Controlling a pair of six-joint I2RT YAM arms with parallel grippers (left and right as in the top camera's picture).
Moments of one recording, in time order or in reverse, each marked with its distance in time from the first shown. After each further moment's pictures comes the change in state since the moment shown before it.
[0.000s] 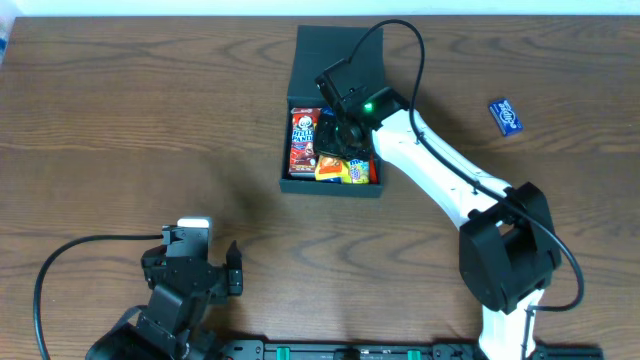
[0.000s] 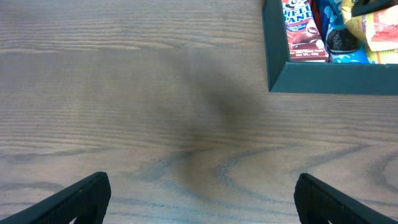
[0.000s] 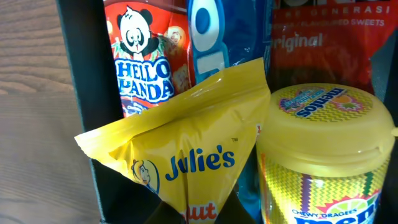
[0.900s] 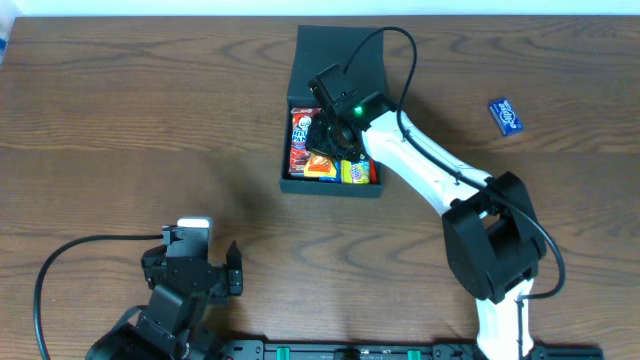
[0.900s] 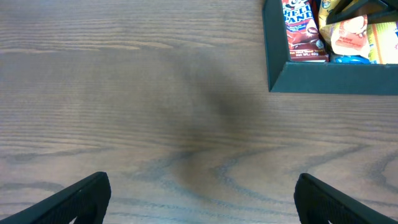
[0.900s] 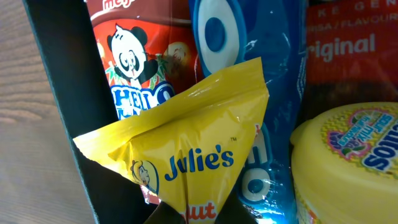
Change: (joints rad) left arm 0.000 0.000 0.000 0.000 0.000 0.000; right arm 0.008 0.071 0.000 0.093 -0.008 0.103
